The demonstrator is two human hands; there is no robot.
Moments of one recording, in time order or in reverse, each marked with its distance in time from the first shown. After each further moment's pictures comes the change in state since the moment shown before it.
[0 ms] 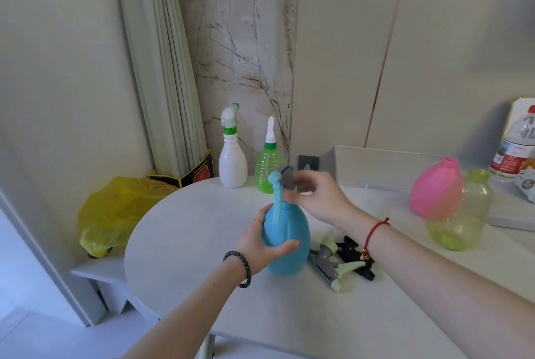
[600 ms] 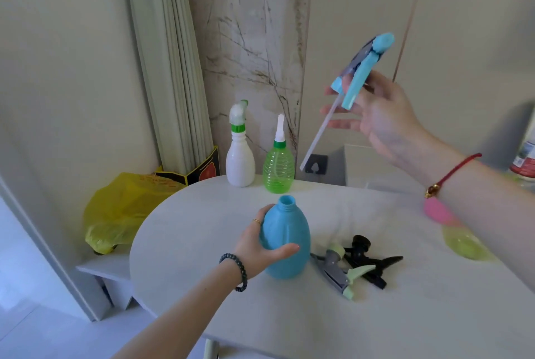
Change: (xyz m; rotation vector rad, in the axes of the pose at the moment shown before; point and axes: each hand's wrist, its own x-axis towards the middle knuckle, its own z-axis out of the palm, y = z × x) left_hand -0.001 -0.005 -0.017 -0.048 -0.022 0.034; right_hand 0.026 -0.089 -0.065 0.449 0.149 -0.236
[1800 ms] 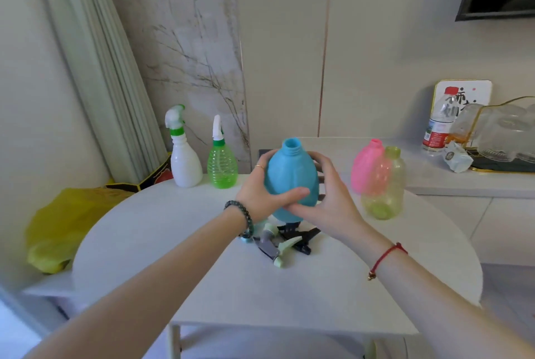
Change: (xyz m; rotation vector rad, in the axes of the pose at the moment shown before) left_hand 0.018 0.119 0.086 0.014 -0.050 0.278; right_hand -0.129 0.072 -0.076 -0.473 0.106 0.042
